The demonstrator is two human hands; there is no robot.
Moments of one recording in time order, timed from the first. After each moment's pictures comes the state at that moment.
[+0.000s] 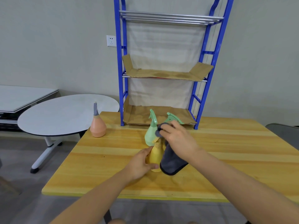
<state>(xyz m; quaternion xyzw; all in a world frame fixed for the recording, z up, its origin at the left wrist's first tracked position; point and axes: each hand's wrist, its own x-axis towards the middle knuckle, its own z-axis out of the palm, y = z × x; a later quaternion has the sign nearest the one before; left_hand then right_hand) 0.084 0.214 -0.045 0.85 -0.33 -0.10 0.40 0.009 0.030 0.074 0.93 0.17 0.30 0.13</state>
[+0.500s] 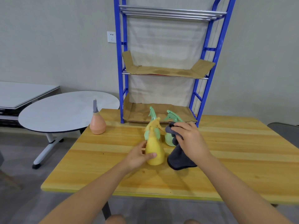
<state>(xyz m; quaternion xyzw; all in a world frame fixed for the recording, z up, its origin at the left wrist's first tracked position) 0.088 0.214 -0.027 0.76 -0.23 -0.20 0.57 -0.006 0.001 0.058 0.93 0.05 0.35 -0.11</state>
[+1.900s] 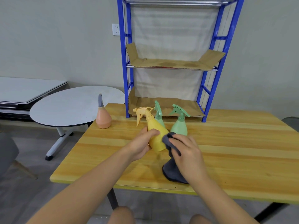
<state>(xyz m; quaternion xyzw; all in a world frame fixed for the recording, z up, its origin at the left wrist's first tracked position) 0.077 0.201 0.024 0.59 -0.13 -0.28 0.75 -0.045 0.050 0.016 0.90 0.05 0.40 -0.18</state>
